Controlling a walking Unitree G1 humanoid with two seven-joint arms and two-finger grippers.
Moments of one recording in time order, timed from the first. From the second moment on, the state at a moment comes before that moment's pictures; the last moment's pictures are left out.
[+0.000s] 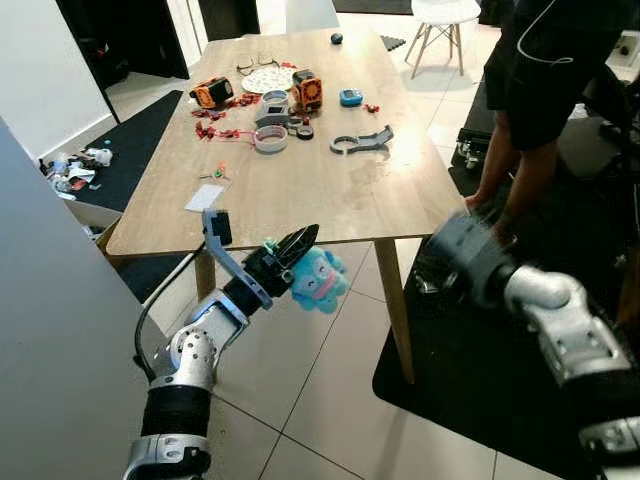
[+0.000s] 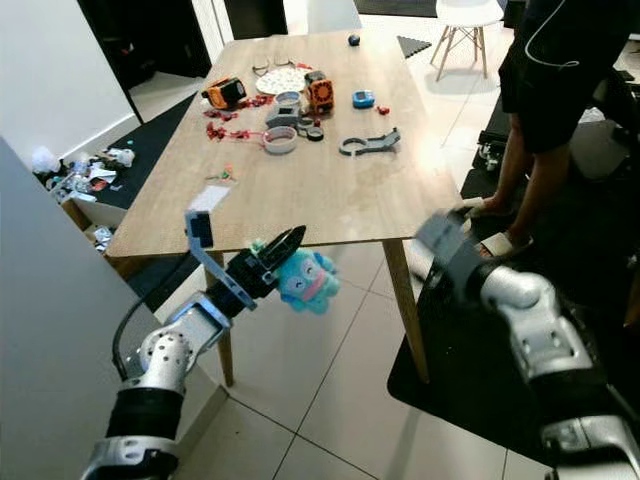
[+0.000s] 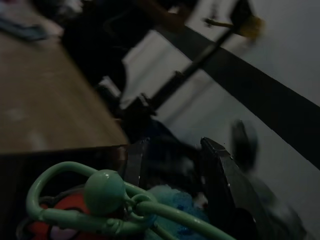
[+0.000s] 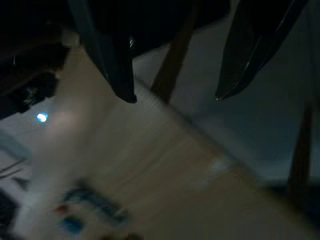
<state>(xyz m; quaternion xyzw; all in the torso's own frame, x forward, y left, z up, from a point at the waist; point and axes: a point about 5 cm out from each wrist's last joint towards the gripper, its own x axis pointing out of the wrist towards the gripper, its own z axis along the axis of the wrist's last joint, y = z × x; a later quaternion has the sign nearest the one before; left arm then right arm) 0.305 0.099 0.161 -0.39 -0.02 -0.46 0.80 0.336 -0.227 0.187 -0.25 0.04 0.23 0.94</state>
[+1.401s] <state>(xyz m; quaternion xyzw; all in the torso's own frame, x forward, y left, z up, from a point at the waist) 0.290 0.093 0.120 -0.08 -0.13 -0.39 0.91 0.348 -0.183 0.199 0.23 -0.05 0.24 0.94</state>
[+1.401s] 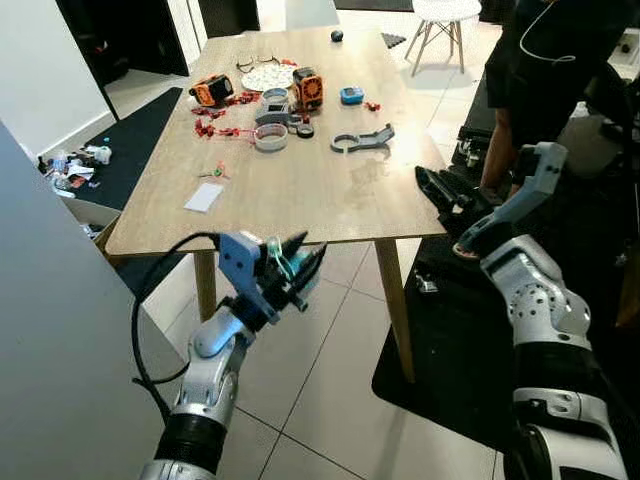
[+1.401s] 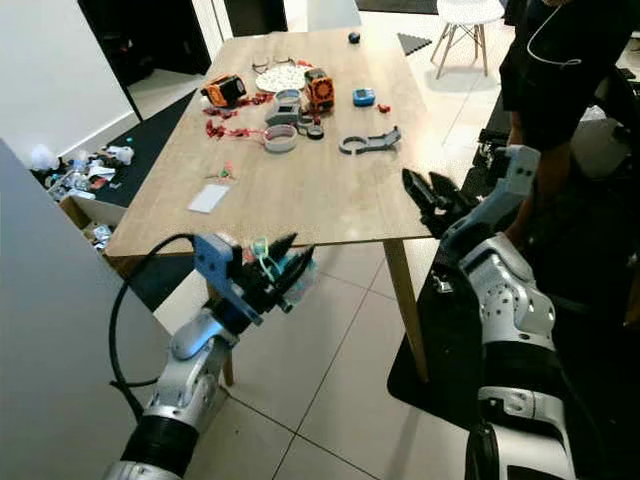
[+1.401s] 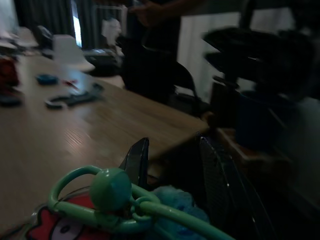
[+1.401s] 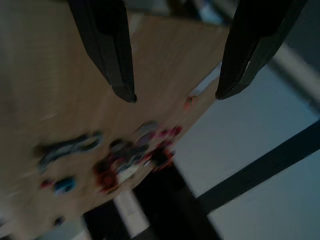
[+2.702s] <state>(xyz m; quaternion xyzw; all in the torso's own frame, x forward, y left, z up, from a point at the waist) 0.266 0.081 0.104 -0.10 -0.13 -0.49 0.86 0.310 -0.122 0.158 0.34 0.07 0.45 0.82</state>
